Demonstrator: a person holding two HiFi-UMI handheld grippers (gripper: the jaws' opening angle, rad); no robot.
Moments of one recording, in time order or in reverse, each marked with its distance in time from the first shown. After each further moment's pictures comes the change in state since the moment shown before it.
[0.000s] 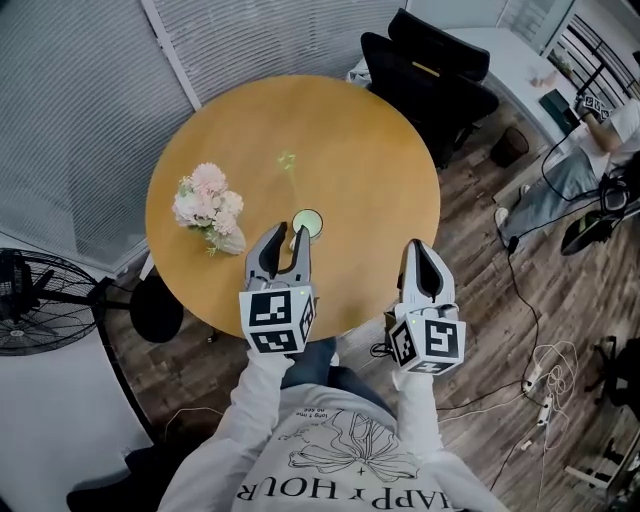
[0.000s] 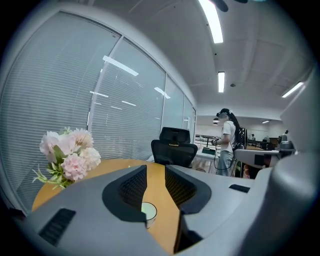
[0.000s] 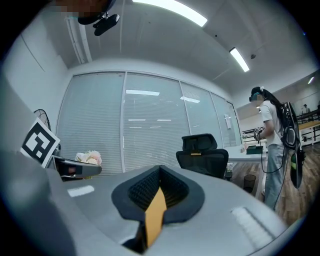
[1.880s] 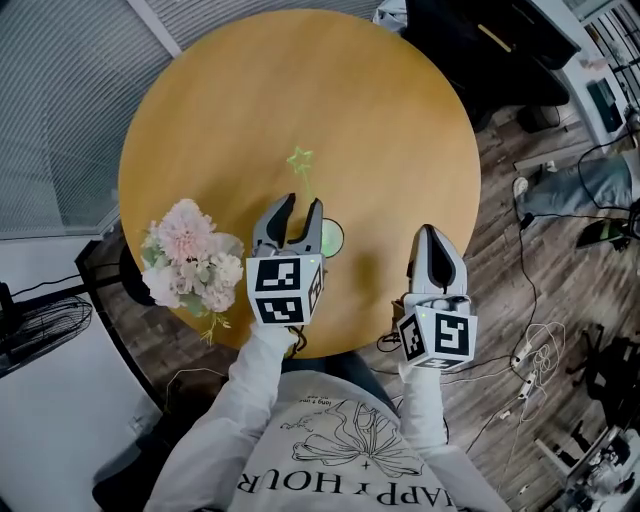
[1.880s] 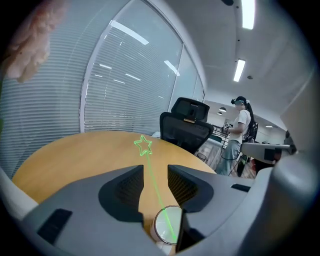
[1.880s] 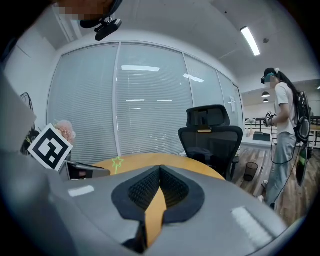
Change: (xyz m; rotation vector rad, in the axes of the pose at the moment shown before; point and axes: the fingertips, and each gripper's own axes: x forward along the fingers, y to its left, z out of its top) left arm 0.179 0.086 -0.087 -0.109 0.272 -0.023; right arm 0.166 -0.004 -0.096 -0.017 0.234 -0.010
